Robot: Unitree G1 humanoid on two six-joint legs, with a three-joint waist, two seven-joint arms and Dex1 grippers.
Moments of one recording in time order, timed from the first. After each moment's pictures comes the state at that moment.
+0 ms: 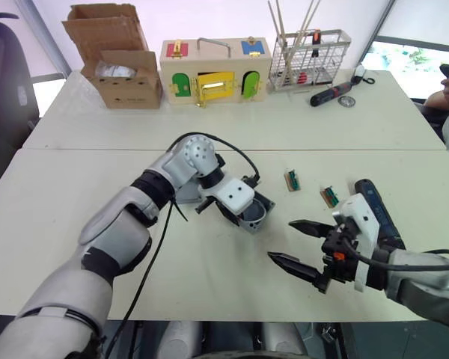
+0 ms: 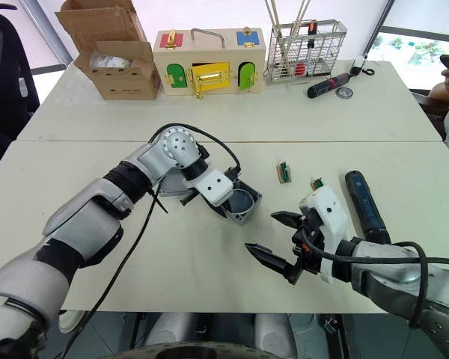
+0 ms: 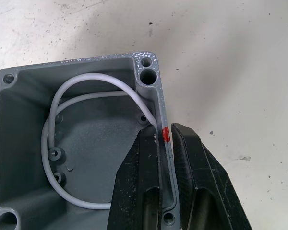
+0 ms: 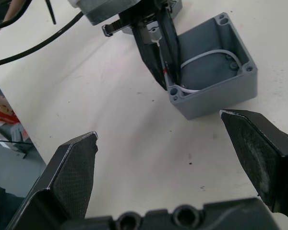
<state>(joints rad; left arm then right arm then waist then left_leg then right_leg) -1.17 0.31 -0.76 0.86 -0.02 -0.48 -1.61 0.15 -0.96 -0.25 -0.92 1.22 0.93 0.23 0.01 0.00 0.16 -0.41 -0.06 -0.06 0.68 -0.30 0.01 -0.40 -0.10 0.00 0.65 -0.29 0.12</state>
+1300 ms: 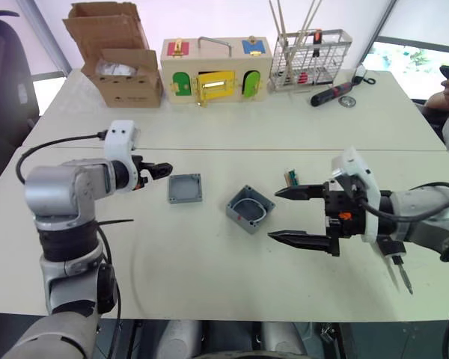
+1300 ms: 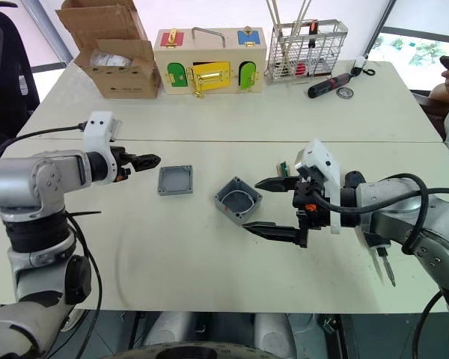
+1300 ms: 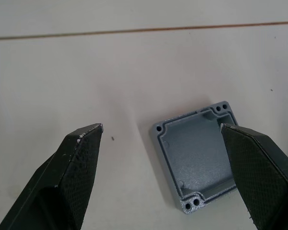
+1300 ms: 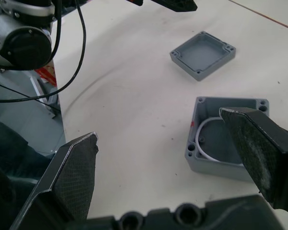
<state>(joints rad) -0.66 0.41 0.27 -0.31 -0.21 1.60 -0.47 -0.29 -1.05 -0.10 -0.64 1.02 0.87 0.77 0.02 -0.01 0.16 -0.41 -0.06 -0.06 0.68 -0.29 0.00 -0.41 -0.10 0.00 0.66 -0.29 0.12</state>
